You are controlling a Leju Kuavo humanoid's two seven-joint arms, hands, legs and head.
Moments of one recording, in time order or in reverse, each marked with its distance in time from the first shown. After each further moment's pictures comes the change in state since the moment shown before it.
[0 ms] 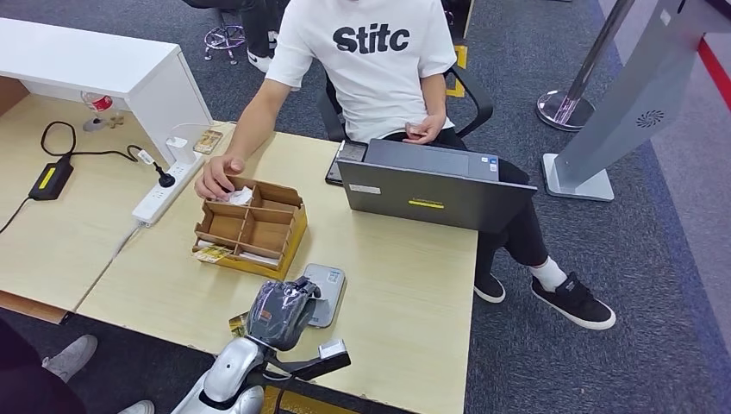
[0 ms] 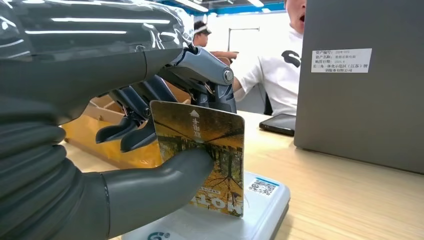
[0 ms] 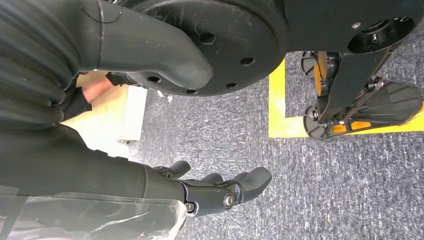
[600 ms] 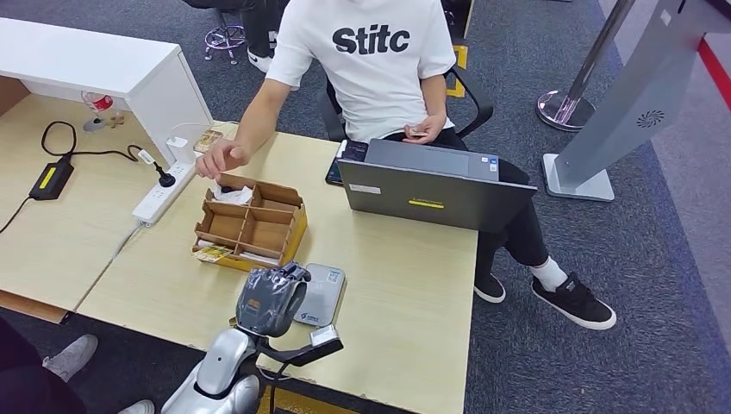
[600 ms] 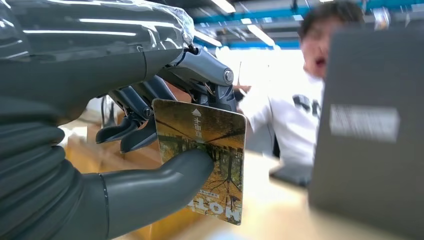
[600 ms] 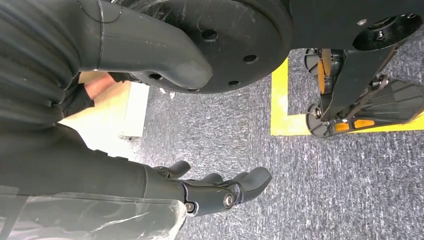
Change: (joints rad) left arm -0.049 0.035 -0.010 0.023 0.014 0.077 0.044; right arm 0.001 0.000 -0.005 0.000 0.030 -0.001 0.016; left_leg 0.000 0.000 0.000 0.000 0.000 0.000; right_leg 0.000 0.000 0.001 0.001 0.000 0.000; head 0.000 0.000
